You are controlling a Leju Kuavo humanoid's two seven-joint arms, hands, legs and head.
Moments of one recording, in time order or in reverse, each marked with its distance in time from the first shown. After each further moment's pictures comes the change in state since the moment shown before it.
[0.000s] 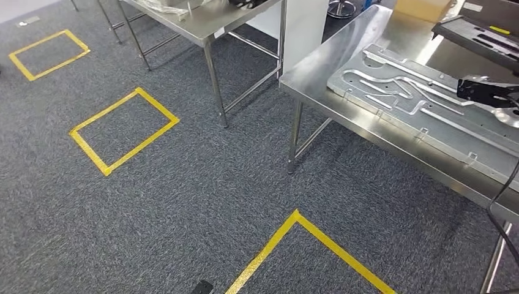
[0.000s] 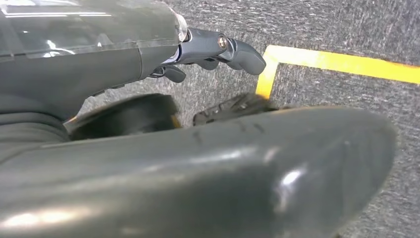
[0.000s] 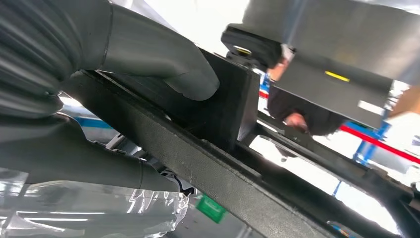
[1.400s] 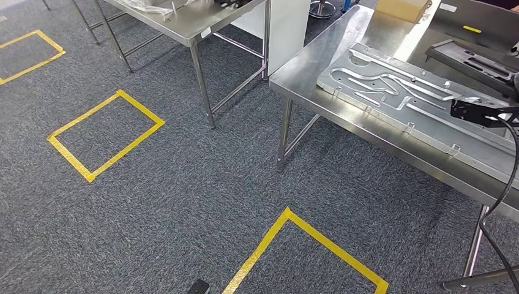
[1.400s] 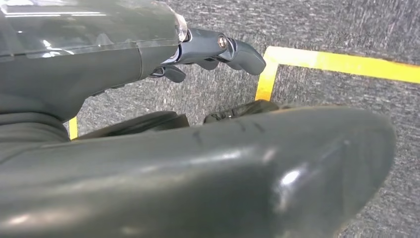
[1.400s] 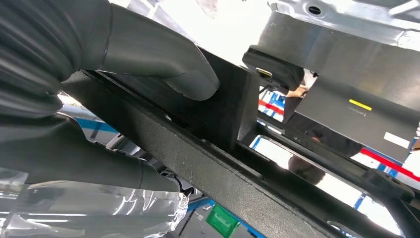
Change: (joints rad) left arm -0.002 -0.001 0.030 0.000 0.014 0.007 0.008; right arm 0.078 -0.038 -0.018 0.011 -0.009 -0.037 -0.013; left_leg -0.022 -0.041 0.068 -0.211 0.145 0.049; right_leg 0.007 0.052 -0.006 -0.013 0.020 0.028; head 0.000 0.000
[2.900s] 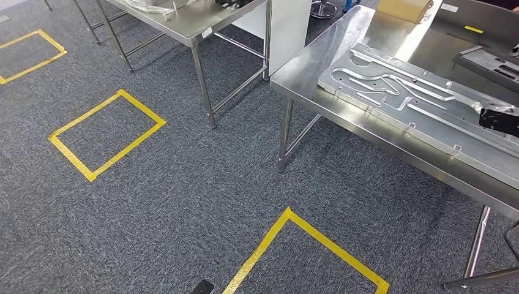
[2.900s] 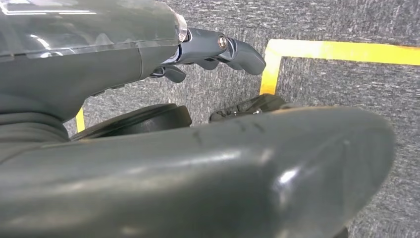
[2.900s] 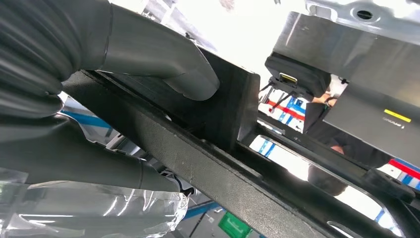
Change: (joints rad) left arm -0.008 -0.005 0.000 0.000 -0.059 -0.023 0.033; right arm 0.057 -0.127 -0.042 -0.092 0.006 0.026 -0.015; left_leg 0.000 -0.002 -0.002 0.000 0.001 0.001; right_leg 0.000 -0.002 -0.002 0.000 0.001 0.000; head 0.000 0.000
